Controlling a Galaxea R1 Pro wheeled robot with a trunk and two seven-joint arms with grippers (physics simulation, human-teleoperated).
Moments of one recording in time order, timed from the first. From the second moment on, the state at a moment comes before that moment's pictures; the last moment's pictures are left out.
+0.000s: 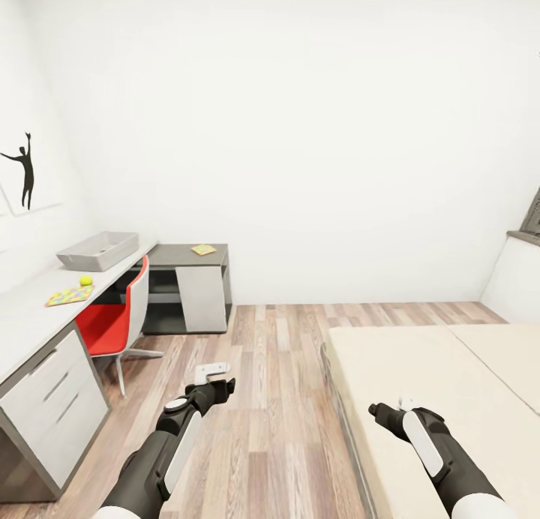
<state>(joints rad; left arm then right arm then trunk) -0.42 -0.11 -0.09 -1.02 0.18 0.42 0.11 -0.48 -0.12 -0.07 -0.80 -0.56 0.56 -0.28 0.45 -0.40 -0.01</state>
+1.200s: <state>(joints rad) -0.42 -0.11 -0.09 -1.02 0.18 0.42 0.11 -0.48 -0.12 -0.07 -0.80 -0.56 0.56 -0.28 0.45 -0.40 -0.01</state>
